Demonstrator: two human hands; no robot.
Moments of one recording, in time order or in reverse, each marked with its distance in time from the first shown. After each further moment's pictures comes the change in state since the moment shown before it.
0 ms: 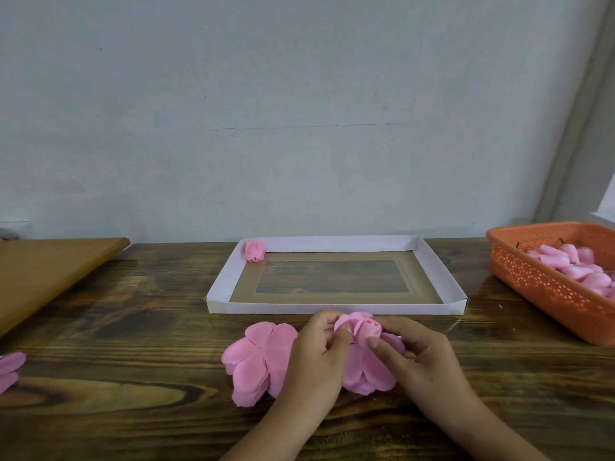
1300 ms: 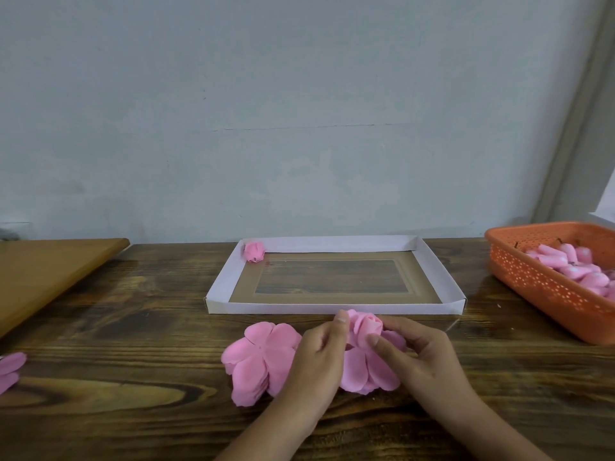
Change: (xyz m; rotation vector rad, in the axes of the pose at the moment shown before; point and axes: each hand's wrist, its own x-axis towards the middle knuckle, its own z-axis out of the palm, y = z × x) left_hand -0.003 0.011 0.000 -0.063 -0.111 -0.187; right_hand 0.001 -0.003 -0.001 0.043 0.006 0.039
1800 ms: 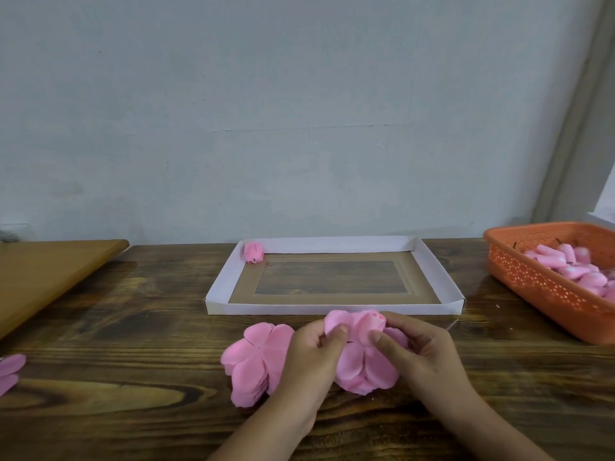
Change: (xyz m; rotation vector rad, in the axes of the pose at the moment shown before) left_hand 0.001 -0.002 -0.001 -0.104 0.085 -0.060; right_hand 0.001 -0.006 0.000 0.078 0.032 0.009
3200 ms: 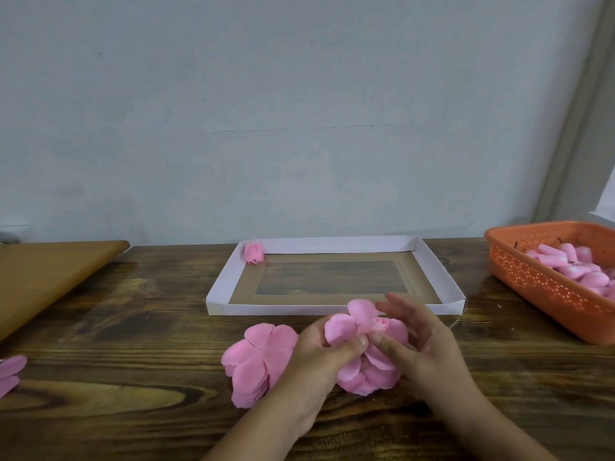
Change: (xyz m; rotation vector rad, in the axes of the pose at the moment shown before) left_hand 0.000 0.002 -0.005 -0.184 -0.235 -0.046; right_hand 0.004 0.008 -0.003 -0.004 0.075 0.078
